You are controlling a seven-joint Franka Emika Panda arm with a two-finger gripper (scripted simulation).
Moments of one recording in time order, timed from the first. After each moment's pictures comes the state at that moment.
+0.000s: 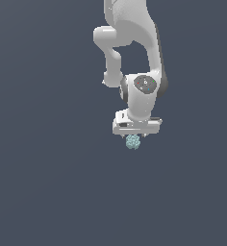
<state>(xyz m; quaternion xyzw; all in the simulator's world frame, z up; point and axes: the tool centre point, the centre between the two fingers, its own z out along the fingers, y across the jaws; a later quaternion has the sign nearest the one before) -0.018 0.096 0.105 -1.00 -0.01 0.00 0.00</state>
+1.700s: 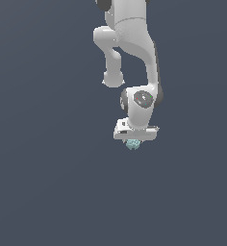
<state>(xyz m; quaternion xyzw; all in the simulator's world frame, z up) -0.027 0.102 0.041 -1.00 0.00 0.00 0.00</state>
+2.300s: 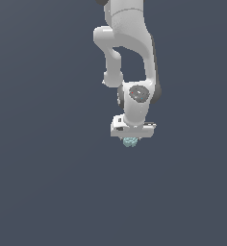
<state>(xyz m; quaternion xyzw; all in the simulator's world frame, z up) -0.030 0.085 0.062 -1.00 0.00 0.00 0.00</state>
